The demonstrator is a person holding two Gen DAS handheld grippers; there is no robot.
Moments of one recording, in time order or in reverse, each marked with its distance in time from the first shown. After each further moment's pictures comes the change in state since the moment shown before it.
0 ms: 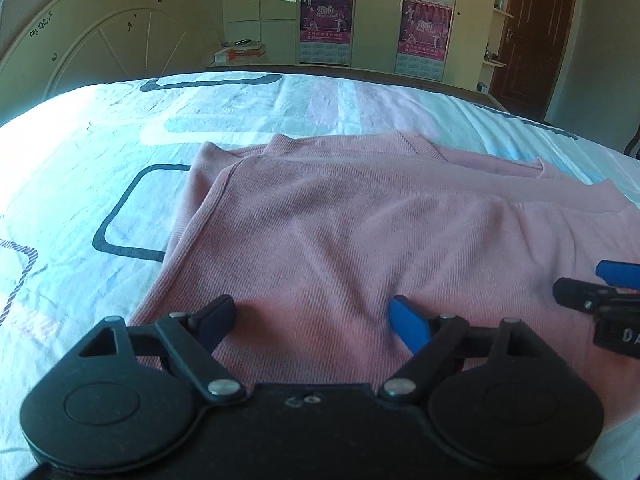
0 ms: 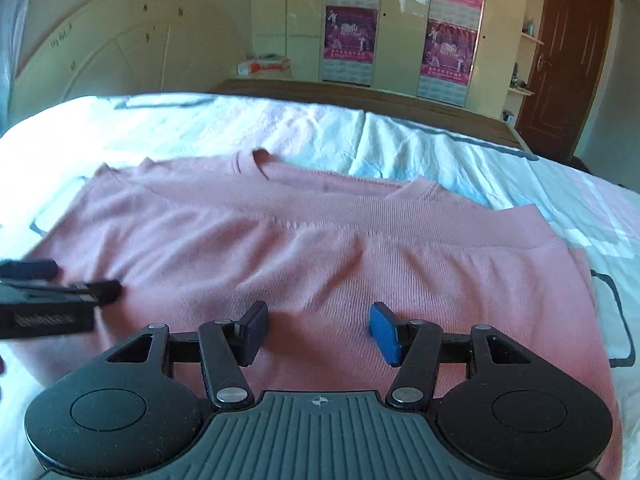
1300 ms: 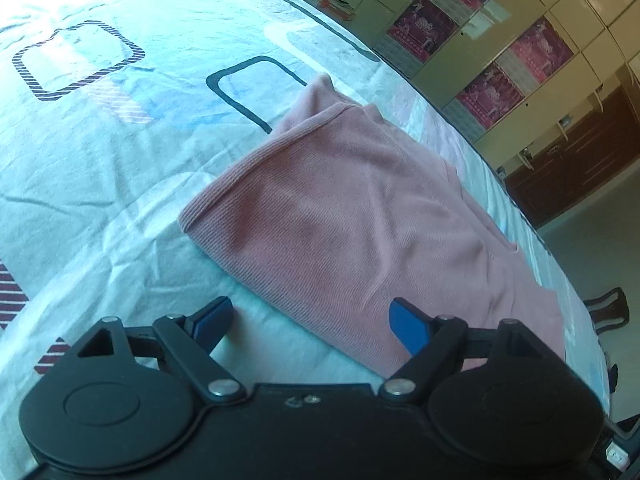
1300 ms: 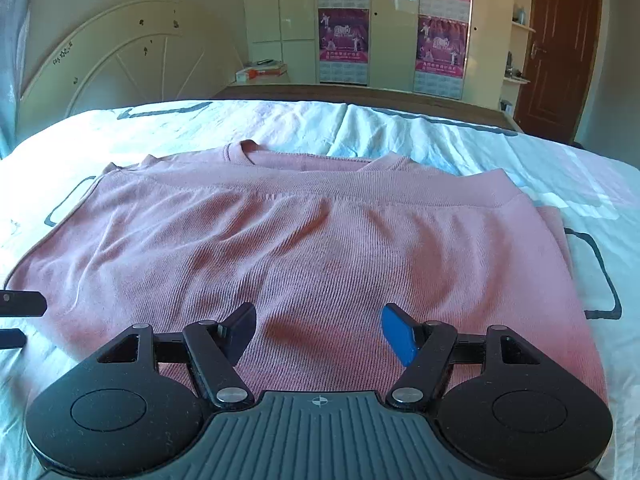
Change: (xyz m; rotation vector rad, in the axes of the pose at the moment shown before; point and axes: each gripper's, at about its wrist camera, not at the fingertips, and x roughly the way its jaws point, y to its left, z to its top) left arm -0.047 0.072 -0.050 -0.605 0.090 -0.169; right arm -0.040 -0.030 -0.028 0.084 -0.026 0.051
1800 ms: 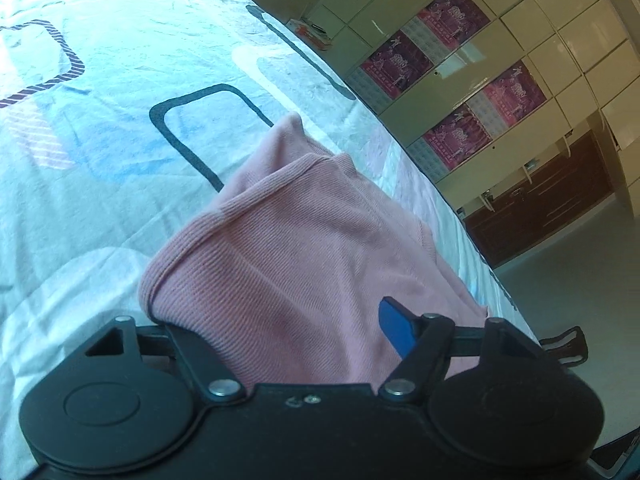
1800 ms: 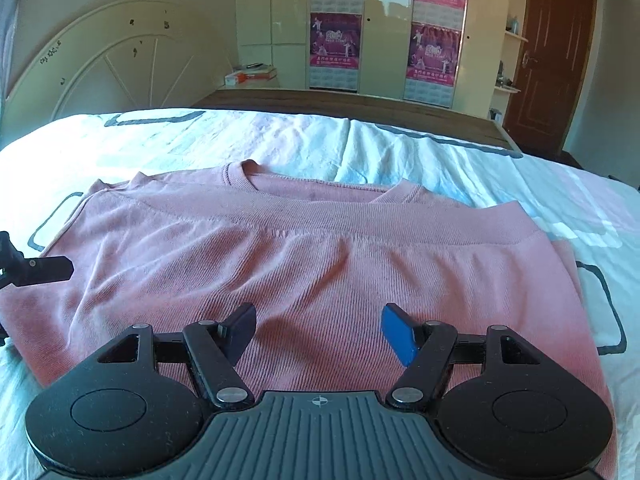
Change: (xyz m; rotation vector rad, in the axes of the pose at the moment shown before) left arm 0.048 0.002 0.037 -0.058 -0.092 -0.155; right arm 0.024 0.024 0.029 -0.010 -0.008 -0.067
